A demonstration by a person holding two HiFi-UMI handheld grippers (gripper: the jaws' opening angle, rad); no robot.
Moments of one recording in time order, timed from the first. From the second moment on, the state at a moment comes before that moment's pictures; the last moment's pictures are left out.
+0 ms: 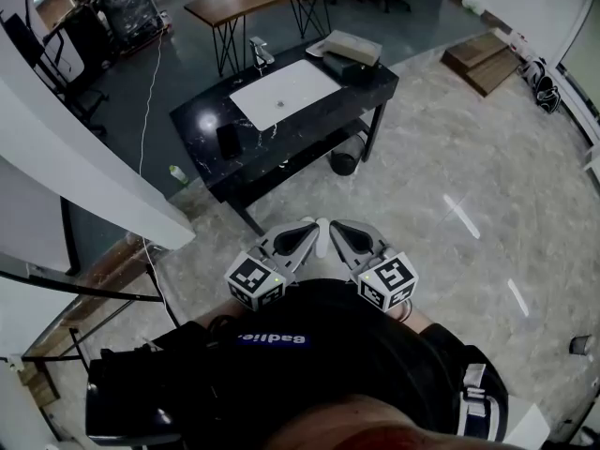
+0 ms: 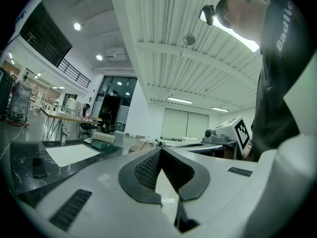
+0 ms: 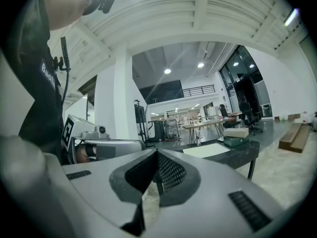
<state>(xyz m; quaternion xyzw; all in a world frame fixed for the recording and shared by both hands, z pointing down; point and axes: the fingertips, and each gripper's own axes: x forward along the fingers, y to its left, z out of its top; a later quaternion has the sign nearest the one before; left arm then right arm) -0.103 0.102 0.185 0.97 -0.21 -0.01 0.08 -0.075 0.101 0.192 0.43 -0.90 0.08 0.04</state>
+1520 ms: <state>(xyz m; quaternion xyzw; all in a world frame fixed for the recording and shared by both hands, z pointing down) -0.044 0.072 0.207 0.93 -0.34 0.02 0.12 0.003 0.071 0.212 0.36 -0.92 0.15 0.01</state>
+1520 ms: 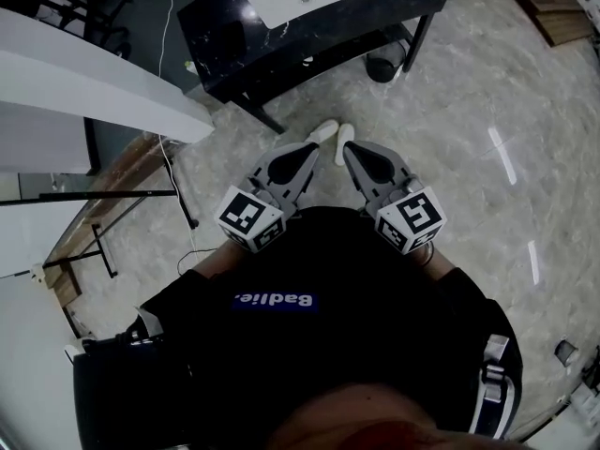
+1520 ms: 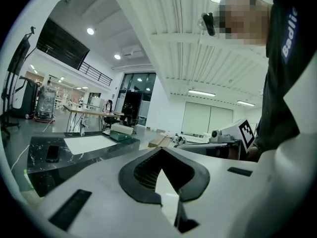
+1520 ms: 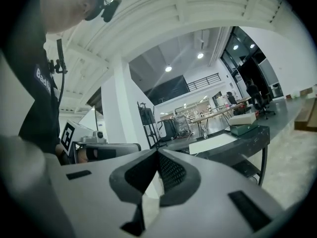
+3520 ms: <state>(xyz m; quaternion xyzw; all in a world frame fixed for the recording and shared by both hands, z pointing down) -0.091 -0.146 0.480 0.95 -0.25 0.16 0.12 -0.003 -0.089 0.424 0.52 -0.81 0.25 0.10</state>
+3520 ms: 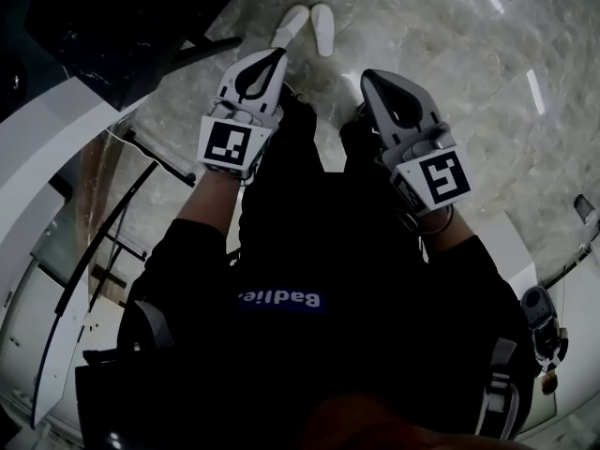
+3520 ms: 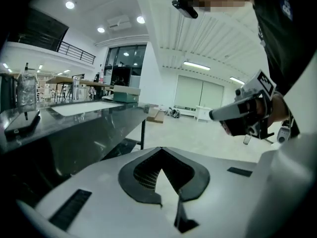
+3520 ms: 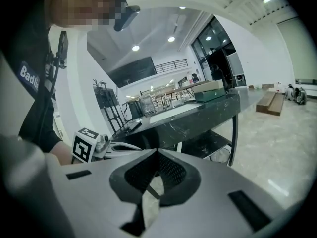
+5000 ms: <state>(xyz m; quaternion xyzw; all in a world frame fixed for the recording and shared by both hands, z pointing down) -0.103 -0.184 1.066 0.84 -0.23 0.47 0.13 0.009 -0.066 0.864 0.45 -0.83 0.33 0.04</state>
